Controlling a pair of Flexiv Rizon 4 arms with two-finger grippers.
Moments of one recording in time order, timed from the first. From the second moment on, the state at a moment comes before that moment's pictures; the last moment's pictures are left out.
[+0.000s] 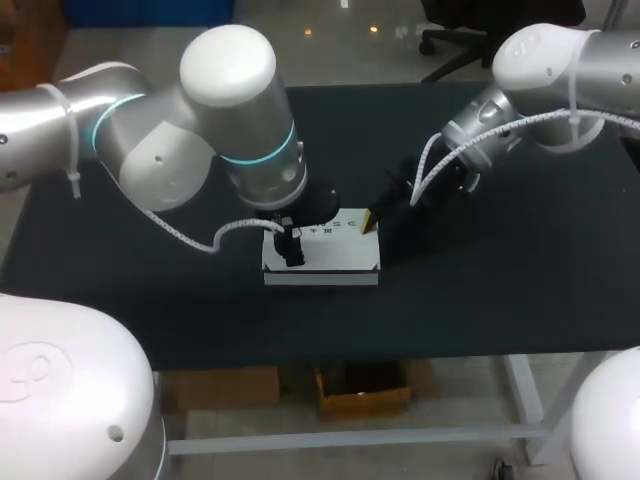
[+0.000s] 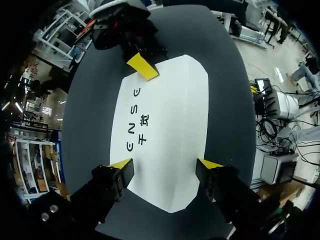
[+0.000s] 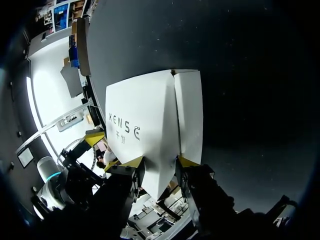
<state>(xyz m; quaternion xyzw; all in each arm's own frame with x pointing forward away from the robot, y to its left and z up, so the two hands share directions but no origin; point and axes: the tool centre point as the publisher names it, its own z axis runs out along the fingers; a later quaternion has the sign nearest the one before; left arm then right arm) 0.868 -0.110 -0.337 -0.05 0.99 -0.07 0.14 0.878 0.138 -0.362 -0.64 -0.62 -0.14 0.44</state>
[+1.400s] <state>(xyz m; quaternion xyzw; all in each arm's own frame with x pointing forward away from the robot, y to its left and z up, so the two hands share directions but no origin) 0.879 -0.116 -0.357 -0.05 0.97 -0.06 0.23 0.876 0.138 -0.361 -0.63 -0.62 -0.14 0.44</state>
